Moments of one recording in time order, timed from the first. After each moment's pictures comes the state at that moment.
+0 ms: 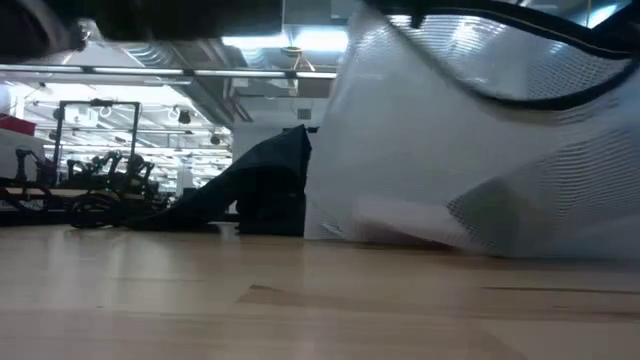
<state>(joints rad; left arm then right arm) -0.79 1.27 0.85 -0.38 -0.37 -1.07 0.38 2.03 2.10 -1.49 0.28 0.57</state>
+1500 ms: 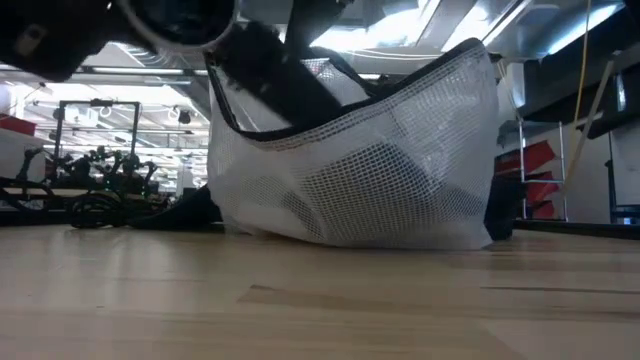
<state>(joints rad) -0.57 1.40 0.85 -0.05 -0.29 -1.85 0.25 2.13 2.10 -1.08 0.46 0.03</state>
